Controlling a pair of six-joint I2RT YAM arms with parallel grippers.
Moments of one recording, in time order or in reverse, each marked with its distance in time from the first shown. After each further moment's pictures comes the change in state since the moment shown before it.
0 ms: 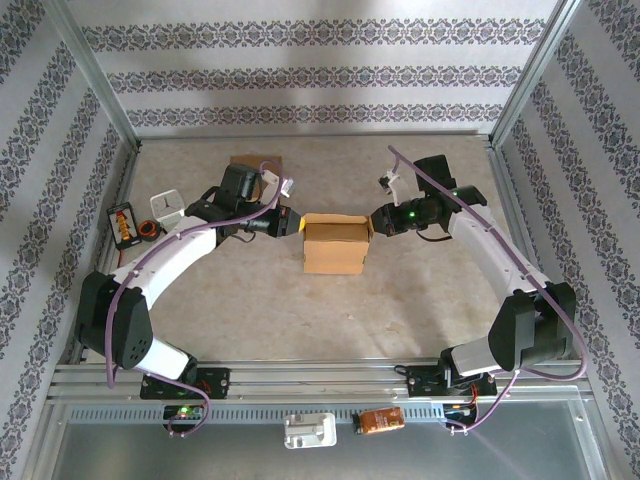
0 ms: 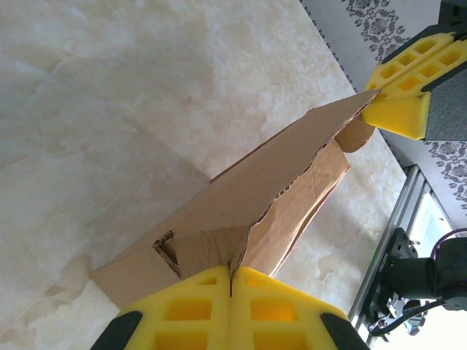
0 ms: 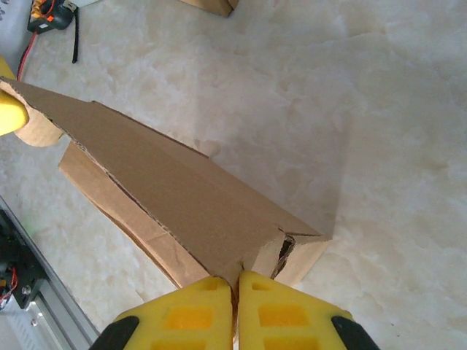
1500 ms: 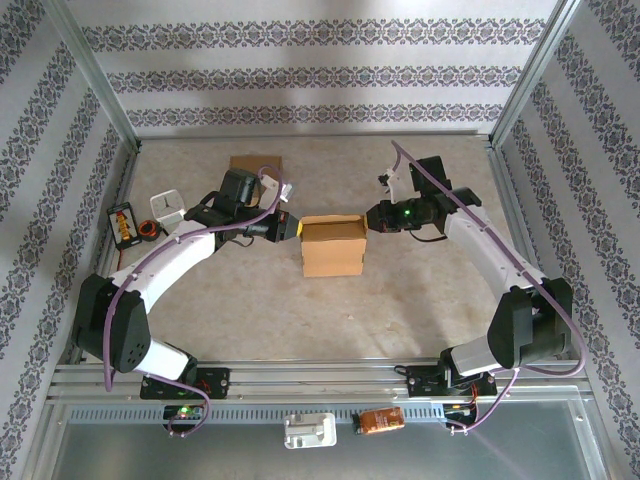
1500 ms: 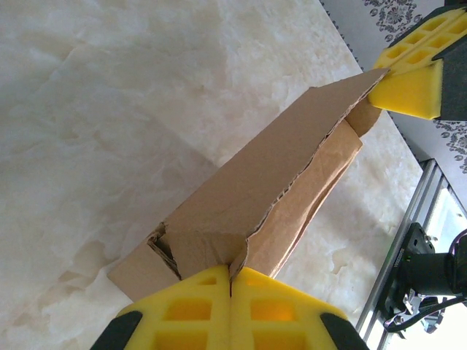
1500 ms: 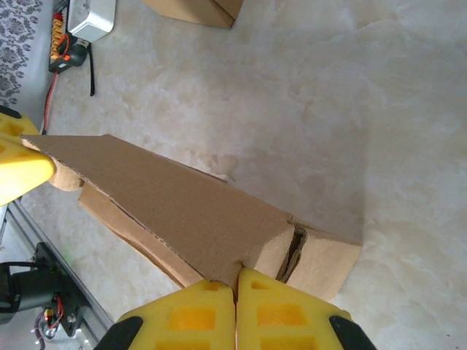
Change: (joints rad) left arm -0.005 -0.023 -0.039 -0.003 -0.033 0.029; right arm 0.023 0.015 -0.028 0.076 -0.020 0.181
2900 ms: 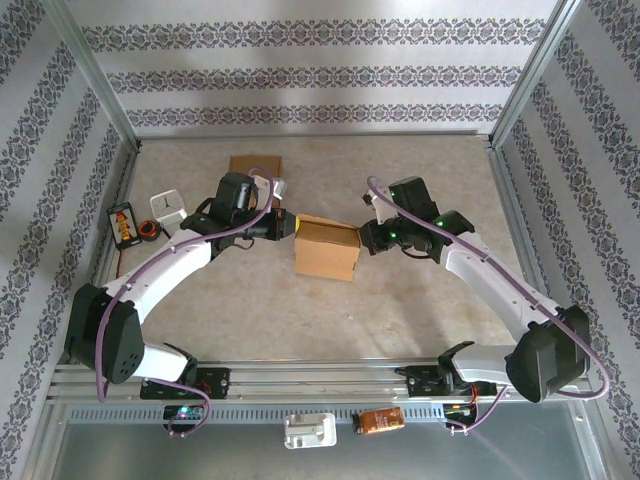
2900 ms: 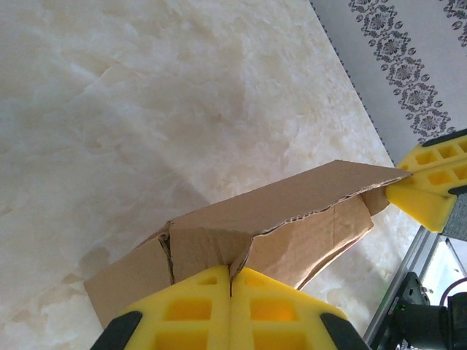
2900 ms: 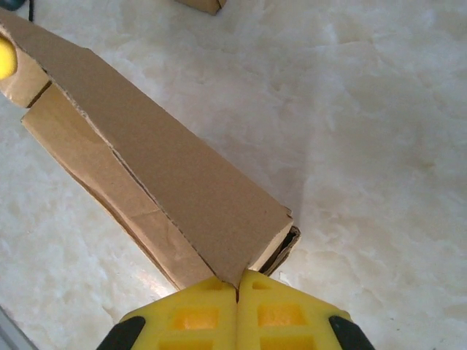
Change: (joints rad) left arm -0.008 -0.062 -0.071 0.114 -0.090 -0.185; right arm 0.207 -0.174 -0.118 0.058 0.329 -0.065
